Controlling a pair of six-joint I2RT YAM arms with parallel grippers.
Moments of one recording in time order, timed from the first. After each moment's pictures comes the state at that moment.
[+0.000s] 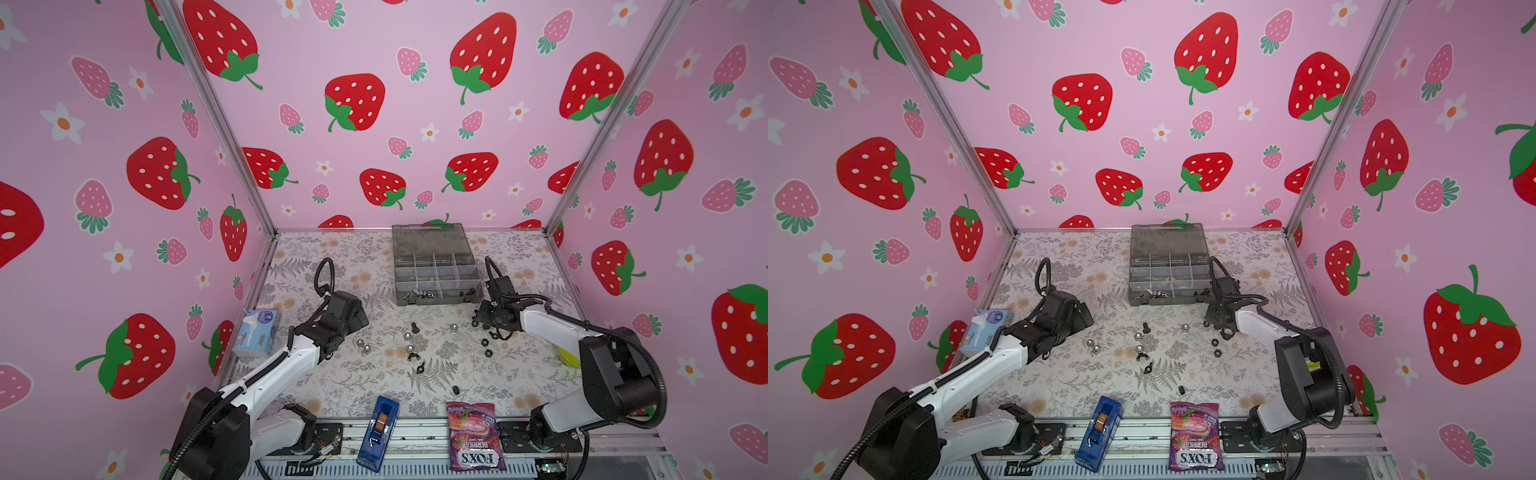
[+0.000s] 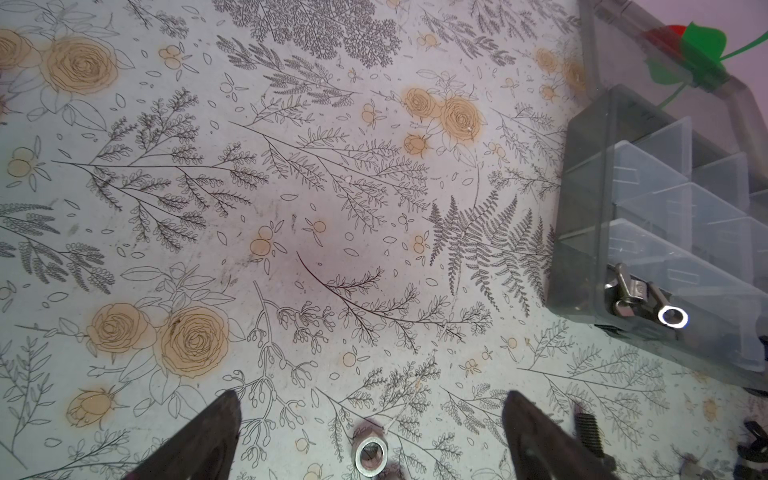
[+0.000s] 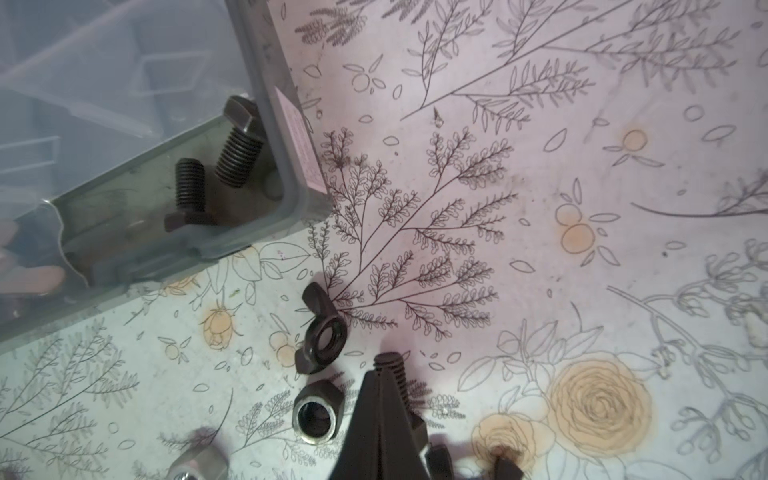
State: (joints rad) left arm -0.45 1.17 0.68 -0.41 -0.30 -0.78; right arm 0.40 1.51 0.80 -0.37 0.15 0.59
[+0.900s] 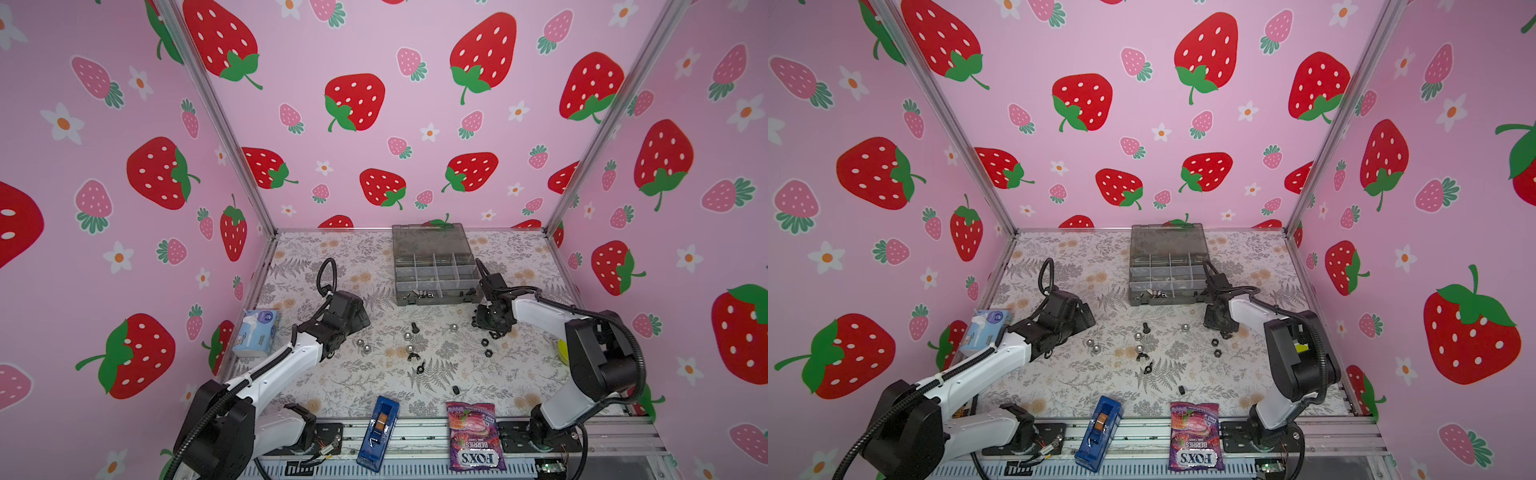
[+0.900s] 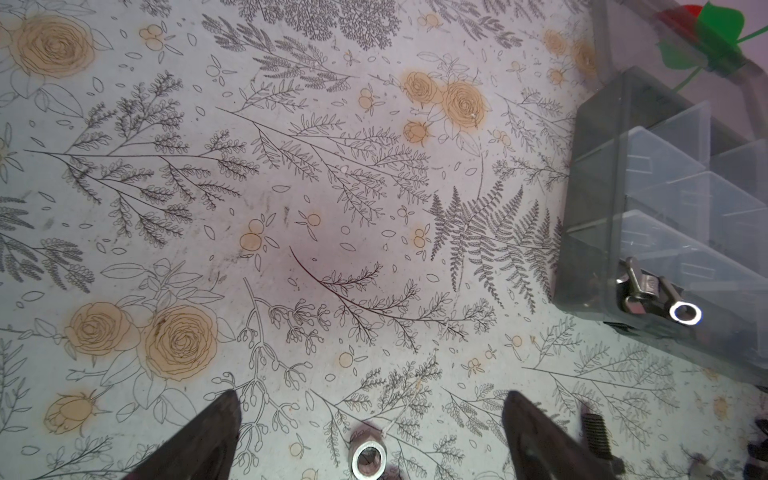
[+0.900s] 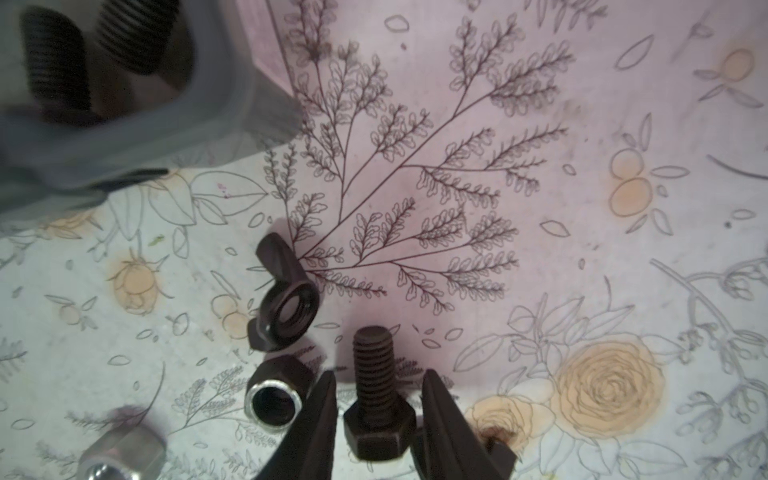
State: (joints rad) left arm -0.45 1.21 0.68 -0.39 -0.28 -0.78; right arm 0.40 1.65 0.91 -0.57 0.11 0.50
